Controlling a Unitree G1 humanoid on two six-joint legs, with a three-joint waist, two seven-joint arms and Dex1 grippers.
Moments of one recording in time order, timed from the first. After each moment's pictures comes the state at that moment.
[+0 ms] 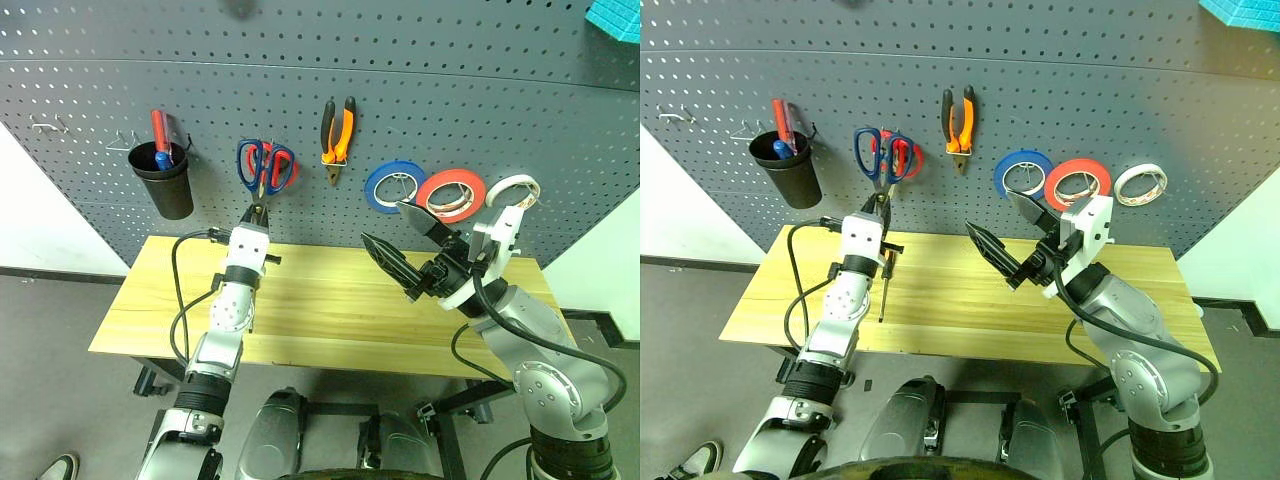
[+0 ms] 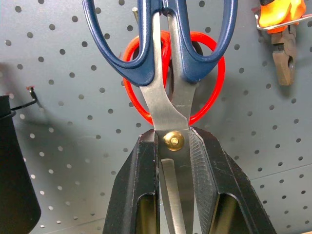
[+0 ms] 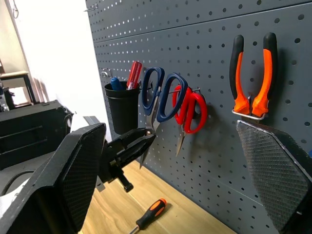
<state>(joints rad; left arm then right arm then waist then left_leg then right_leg) -0.31 0.11 -0.05 0.28 0.21 -0.33 0.08 -0.08 -0.39 -0.09 -0.64 0.71 0.49 0.47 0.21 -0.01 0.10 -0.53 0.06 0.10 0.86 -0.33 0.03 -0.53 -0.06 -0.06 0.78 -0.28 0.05</state>
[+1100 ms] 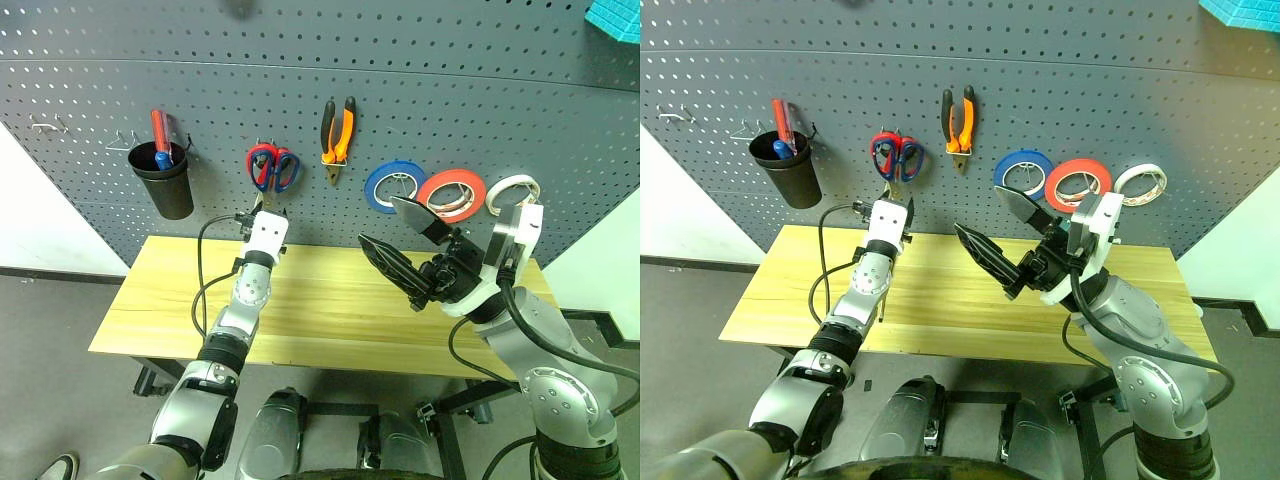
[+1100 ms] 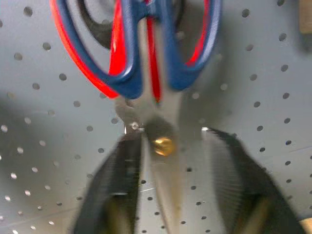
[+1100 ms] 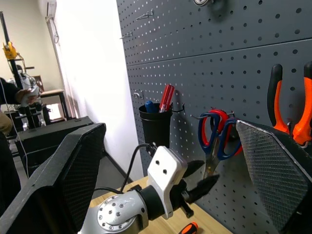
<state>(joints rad) -0.55 0.09 -0.07 0.70 0.25 -0.34 0.17 -0.08 -0.41 -0.09 -0.71 0.86 0.49 0.48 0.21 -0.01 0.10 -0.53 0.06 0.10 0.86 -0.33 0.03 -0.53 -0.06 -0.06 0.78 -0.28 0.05</state>
